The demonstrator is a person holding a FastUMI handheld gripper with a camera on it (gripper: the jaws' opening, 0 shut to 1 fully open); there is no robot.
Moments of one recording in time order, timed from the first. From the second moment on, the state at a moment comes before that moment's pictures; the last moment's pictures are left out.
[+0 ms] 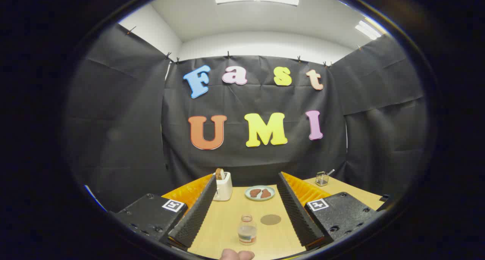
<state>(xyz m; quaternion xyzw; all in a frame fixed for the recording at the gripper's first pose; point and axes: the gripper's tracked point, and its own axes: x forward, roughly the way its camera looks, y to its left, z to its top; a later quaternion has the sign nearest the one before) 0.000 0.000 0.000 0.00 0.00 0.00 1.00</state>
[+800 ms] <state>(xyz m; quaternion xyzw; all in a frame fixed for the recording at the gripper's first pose) -0.010 0.011 0.009 -0.01 0.00 0.01 1.00</state>
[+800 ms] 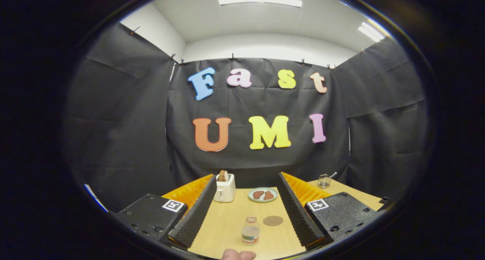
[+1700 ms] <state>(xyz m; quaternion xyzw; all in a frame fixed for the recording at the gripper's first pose) -0.004 -0.005 -0.032 -0.01 0.02 -0.01 1.00</state>
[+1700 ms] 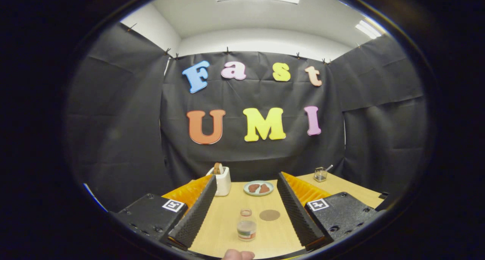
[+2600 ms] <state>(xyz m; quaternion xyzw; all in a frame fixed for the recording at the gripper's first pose) 0.026 -0.022 -0.232 -0.04 0.08 0.00 1.00</state>
